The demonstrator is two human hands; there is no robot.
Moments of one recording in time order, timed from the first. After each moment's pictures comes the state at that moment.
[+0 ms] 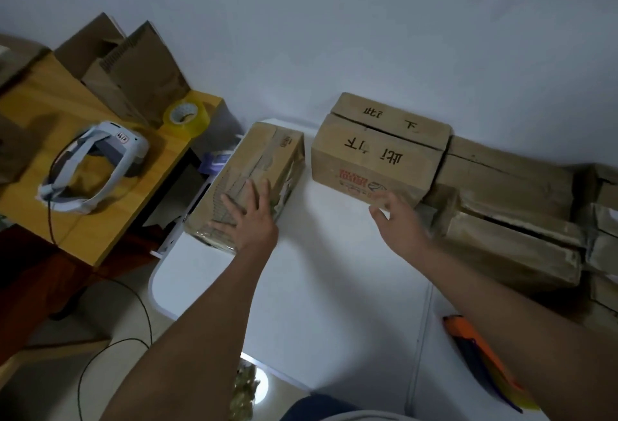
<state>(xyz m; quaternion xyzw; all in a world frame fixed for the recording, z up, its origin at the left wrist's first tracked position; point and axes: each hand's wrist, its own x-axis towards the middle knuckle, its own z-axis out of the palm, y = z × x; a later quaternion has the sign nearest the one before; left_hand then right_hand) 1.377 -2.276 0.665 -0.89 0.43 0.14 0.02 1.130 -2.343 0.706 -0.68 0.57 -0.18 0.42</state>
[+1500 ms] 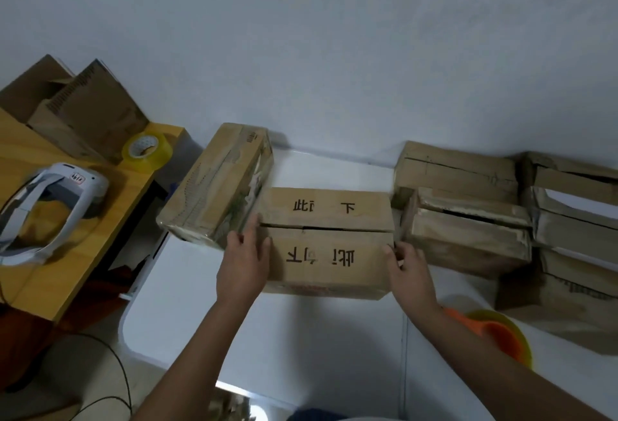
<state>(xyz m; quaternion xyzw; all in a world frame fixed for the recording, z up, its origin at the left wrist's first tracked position) 1.344 -2.236 0.695 -0.82 0.50 0.18 -0.19 1.068 -2.273 0.682 -0.55 0.71 -0.23 0.38</state>
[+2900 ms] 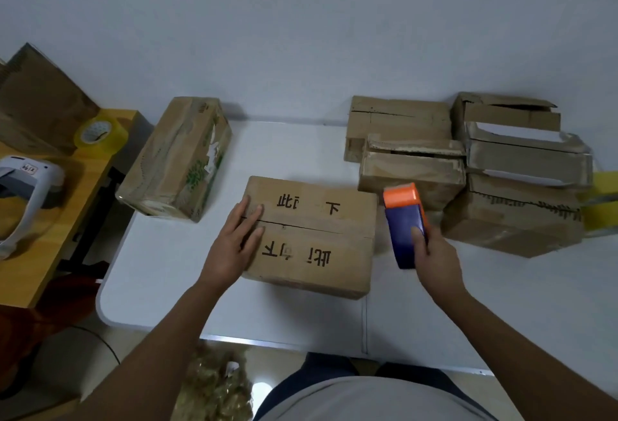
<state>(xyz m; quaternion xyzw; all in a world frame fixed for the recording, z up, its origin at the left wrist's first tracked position) 1.314 -2.184 0.670 -0.66 0.65 0.27 -0.26 0.951 -2.182 0.686 -0.55 0.74 -0.25 0.31</state>
